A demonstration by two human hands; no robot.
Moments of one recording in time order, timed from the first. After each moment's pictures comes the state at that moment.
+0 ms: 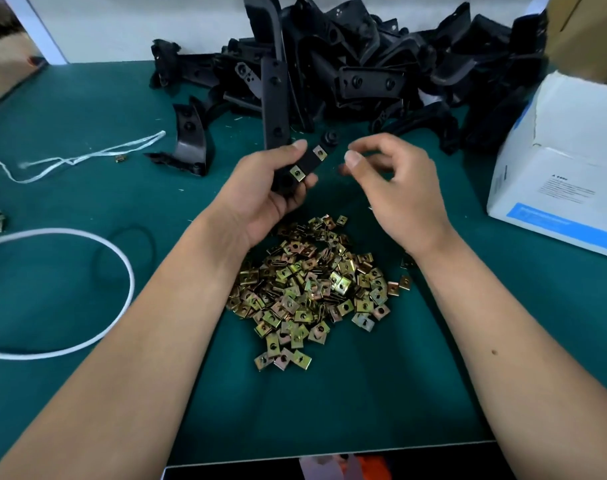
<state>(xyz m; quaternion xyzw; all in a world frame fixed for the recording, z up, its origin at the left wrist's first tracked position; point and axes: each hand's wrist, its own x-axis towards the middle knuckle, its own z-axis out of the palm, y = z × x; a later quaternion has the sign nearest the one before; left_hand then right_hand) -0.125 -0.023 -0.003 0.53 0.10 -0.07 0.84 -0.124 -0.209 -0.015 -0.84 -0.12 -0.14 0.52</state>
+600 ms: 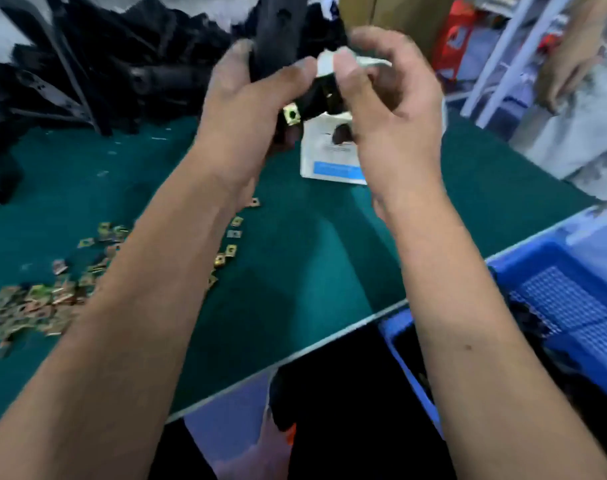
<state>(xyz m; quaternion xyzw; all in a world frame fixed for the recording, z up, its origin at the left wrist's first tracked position) -0.173 -0.201 0.069 0.63 -0.17 0.00 0.76 -0.208 -0.337 0.057 -0.71 -0.05 -0.33 0.62</state>
